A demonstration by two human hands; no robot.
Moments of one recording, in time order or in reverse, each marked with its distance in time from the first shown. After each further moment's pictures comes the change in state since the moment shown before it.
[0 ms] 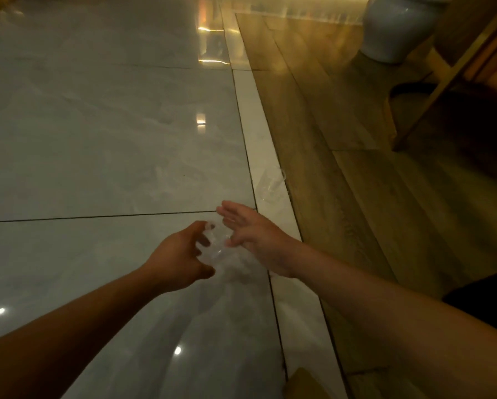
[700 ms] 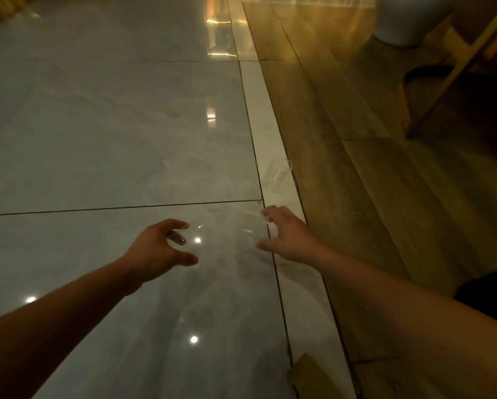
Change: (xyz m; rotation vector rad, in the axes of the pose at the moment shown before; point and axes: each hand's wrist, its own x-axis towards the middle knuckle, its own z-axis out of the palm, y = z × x) left_hand -0.015 -0.031 -0.018 -0.240 0.041 -0.240; right_hand 0.001 0.060 -0.054 -0.827 0.266 -0.065
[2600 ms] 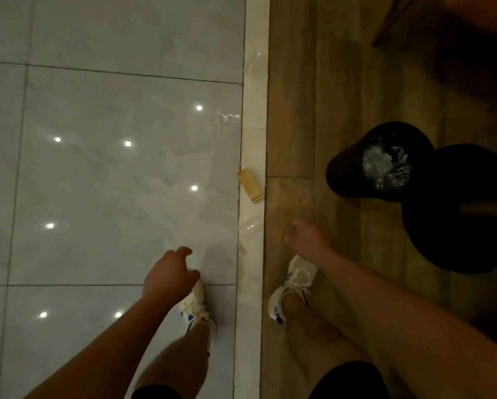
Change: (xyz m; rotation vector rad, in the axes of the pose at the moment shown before) left_hand -0.515 0.130 0.034 0.389 -0.201 -0.468; right_hand -0.460 -0.126 -0.197 -0.145 -0.496 0.633
